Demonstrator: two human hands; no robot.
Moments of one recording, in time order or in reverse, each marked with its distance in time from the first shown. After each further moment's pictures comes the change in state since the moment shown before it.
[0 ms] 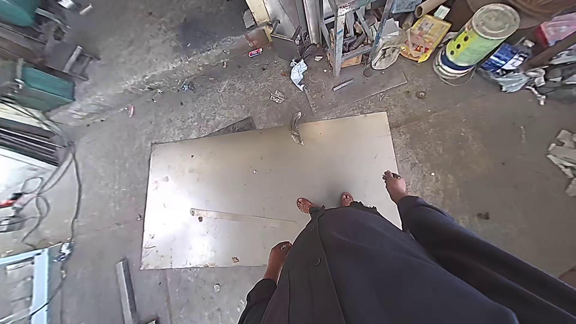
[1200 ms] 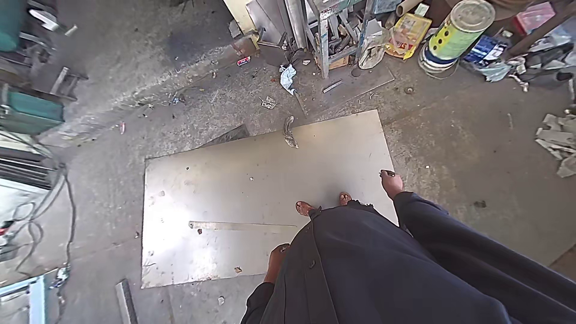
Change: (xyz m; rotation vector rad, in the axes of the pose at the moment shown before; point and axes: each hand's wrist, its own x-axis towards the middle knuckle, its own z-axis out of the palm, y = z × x) left_hand -0.012 0.023 -0.007 0.023 -0.011 0.031; right_hand -0.014 0.000 -0.018 -0.165 0.017 0.002
